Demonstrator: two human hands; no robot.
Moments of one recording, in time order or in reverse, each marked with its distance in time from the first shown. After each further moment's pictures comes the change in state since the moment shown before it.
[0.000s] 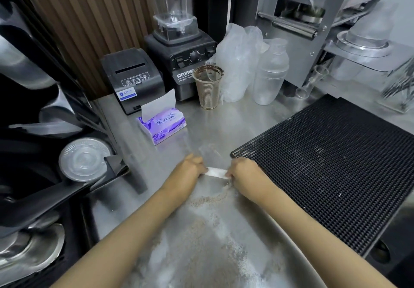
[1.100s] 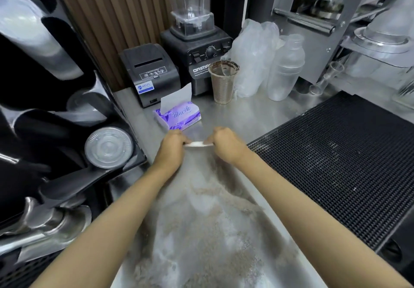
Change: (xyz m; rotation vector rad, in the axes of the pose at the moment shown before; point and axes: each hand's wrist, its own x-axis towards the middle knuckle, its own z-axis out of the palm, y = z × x) left_hand 0.003 -0.051 -0.040 -0.026 0.223 -0.343; right_hand 0.064 -0.056 -0.013 0.099 0.102 -0.142
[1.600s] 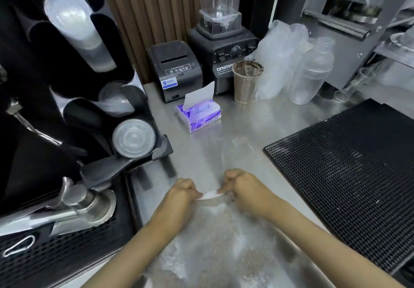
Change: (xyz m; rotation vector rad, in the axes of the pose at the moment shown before) left_hand -0.135 -0.003 -0.009 0.013 -0.080 0.107; right_hand -0.091 -0.021 0.021 0.106 -0.232 -0.295
